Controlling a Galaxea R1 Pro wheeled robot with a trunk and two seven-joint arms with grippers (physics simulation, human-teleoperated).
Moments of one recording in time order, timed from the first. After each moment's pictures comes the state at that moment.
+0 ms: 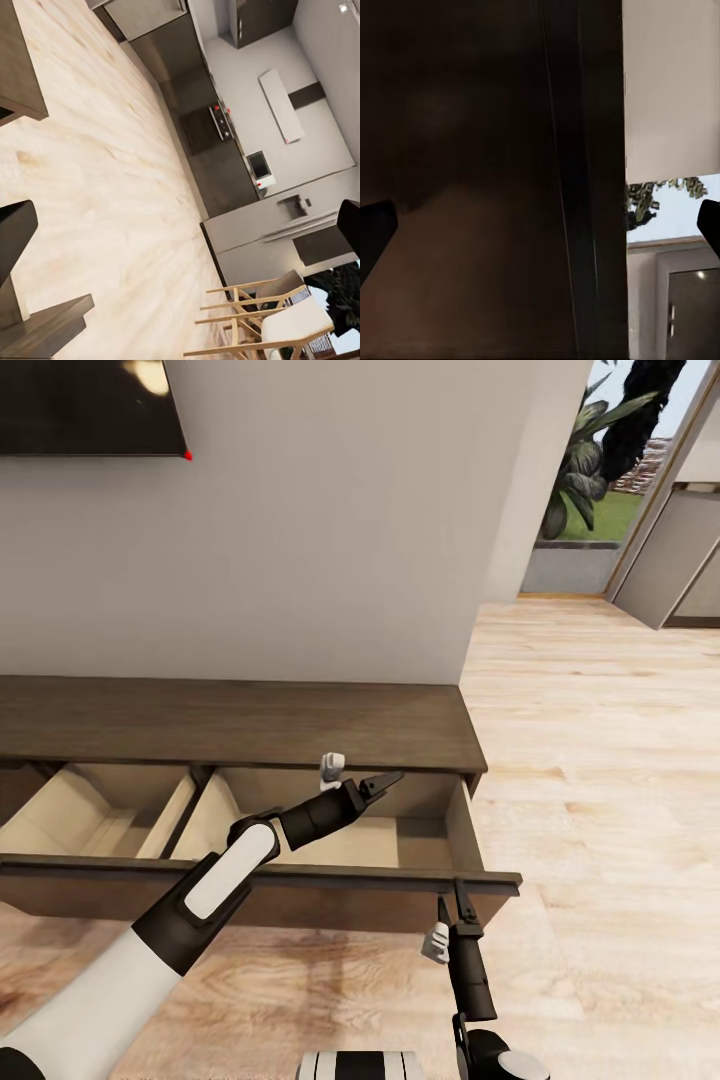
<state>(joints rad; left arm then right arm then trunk) -0.77 0.11 -0.62 -1.25 1.40 0.47 -0.26 -0.45 0.02 0.53 -0.42 1.07 0.10 -1.12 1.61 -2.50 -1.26</state>
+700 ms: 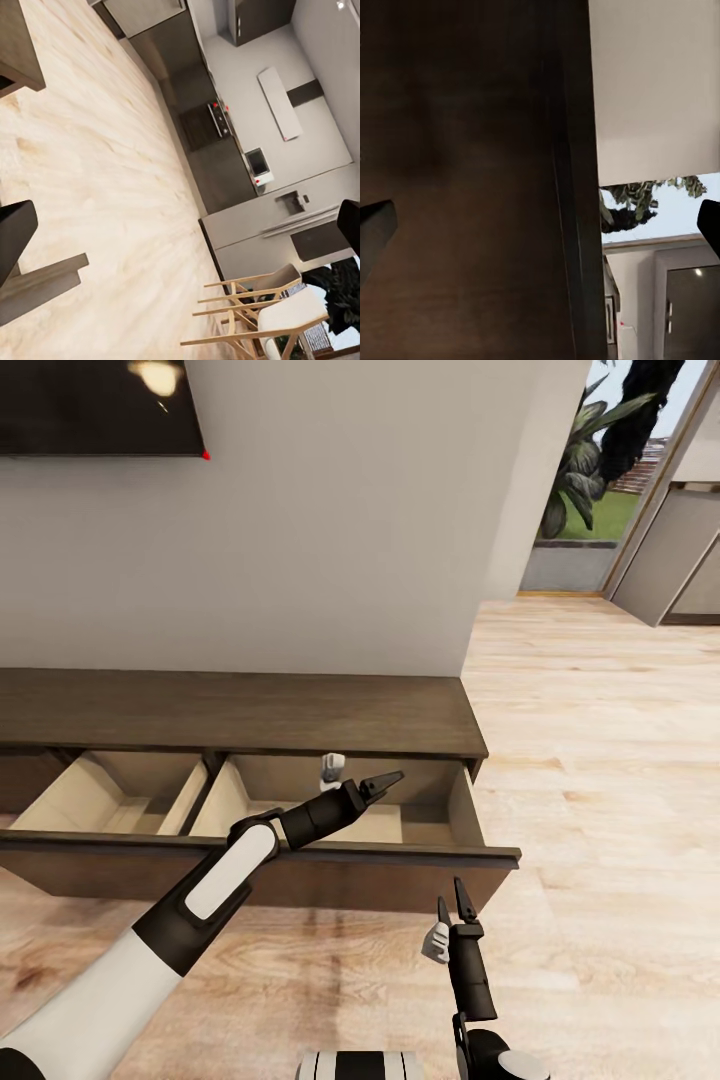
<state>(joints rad) -0.77 0.11 -0.62 -1.25 1.40 0.46 -0.26 -0.45 0.02 0.52 -0.42 1.07 0.10 -1.12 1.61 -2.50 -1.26</state>
